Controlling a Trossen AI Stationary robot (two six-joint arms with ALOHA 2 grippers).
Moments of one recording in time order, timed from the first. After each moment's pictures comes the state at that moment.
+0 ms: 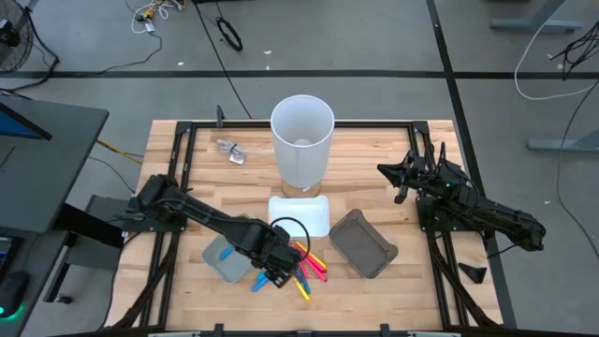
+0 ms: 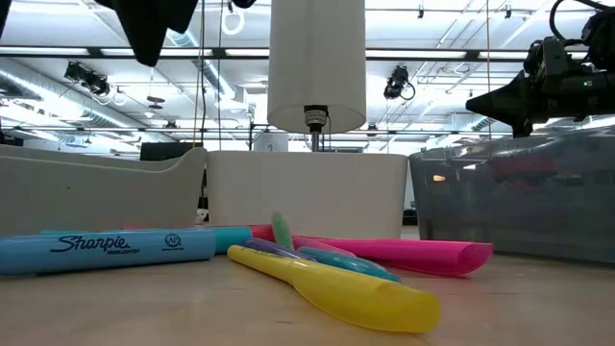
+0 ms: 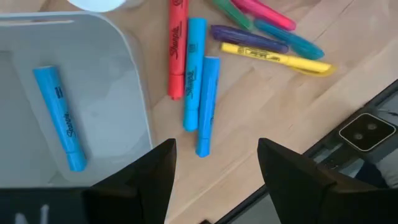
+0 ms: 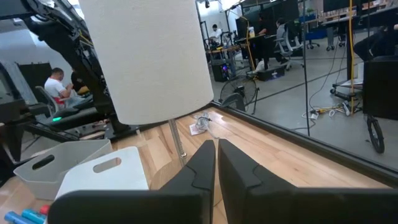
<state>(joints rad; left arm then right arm) -0.43 1.94 1.78 -1.24 0.06 -1.22 -0.43 0.00 0.02 0.02 -0.08 0.23</state>
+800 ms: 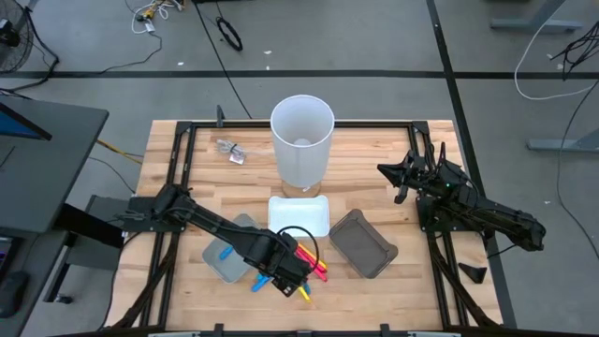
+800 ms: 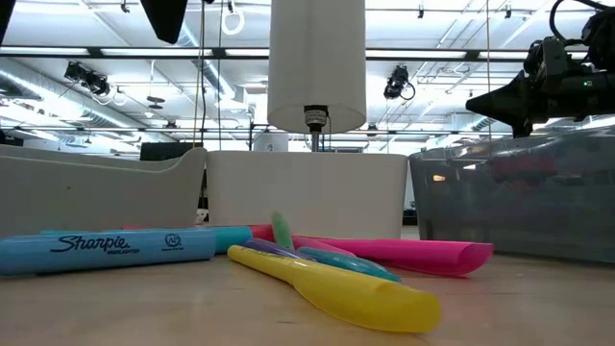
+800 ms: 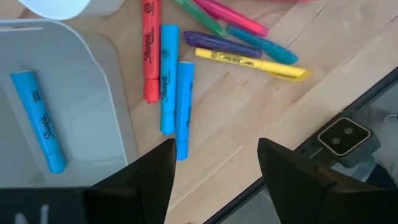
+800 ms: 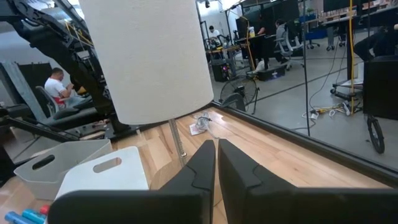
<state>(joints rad) -0.46 2.06 1.98 -1.33 0.03 -1.25 -0.43 0.00 0.02 0.02 -0.08 0.23</state>
